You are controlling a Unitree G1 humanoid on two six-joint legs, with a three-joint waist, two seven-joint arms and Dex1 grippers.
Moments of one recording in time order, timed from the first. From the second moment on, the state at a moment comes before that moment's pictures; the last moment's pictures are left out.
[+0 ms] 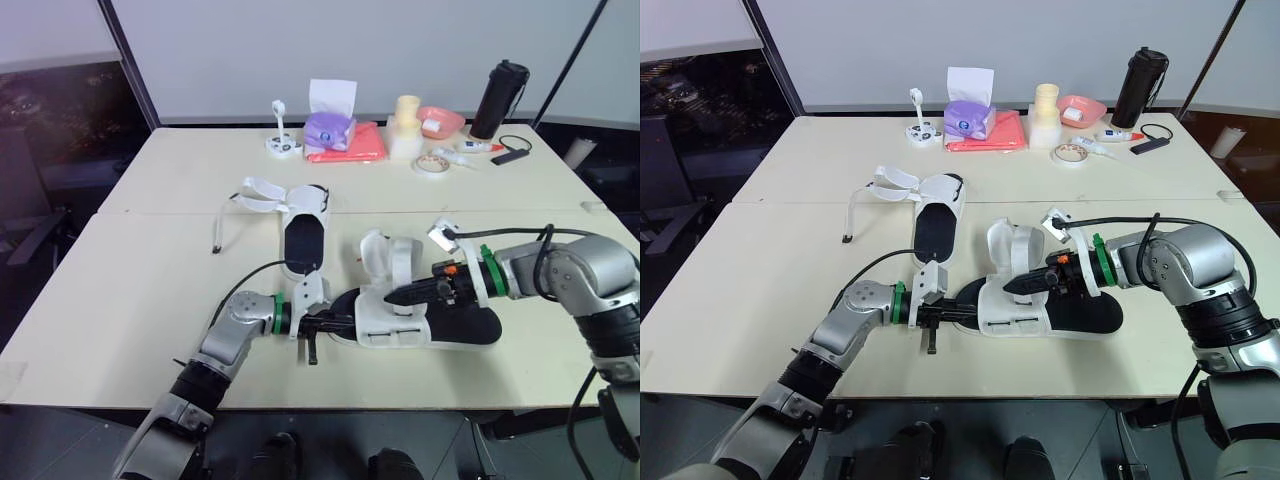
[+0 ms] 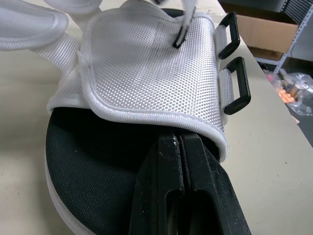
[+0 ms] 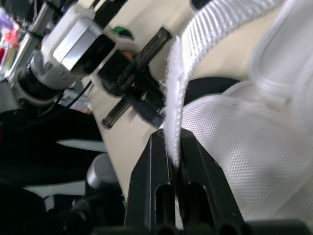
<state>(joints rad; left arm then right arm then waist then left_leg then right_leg) -0.51 0.26 -0.32 0.27 -0.19 0.14 -1.14 -0.74 -0.92 0.22 -0.01 0.83 1.26 1.07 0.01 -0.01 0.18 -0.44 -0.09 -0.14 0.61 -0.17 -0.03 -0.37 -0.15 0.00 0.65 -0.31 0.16</state>
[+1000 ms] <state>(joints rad) -0.51 0.25 -0.32 0.28 -0.18 0.12 -1.13 -0.83 -0.84 0.14 0.09 0.84 1.50 1.08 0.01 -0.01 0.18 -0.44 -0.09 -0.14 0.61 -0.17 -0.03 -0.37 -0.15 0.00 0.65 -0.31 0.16</state>
